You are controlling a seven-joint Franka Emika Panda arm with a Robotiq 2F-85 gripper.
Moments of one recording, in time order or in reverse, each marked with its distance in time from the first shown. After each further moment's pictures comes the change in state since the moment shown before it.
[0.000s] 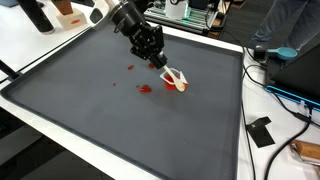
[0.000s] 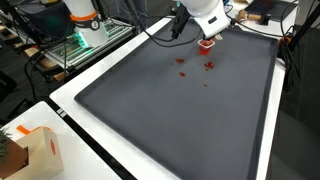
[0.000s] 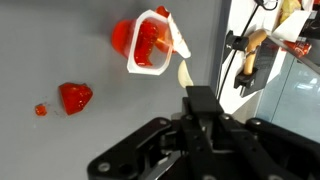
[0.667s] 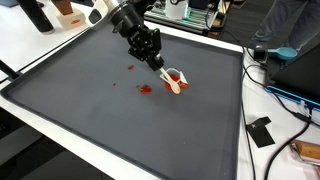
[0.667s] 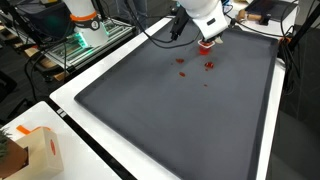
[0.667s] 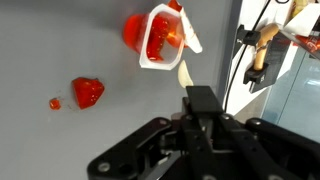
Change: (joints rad) arm 0.013 0.002 -0.012 -0.008 -0.001 0.047 0.002
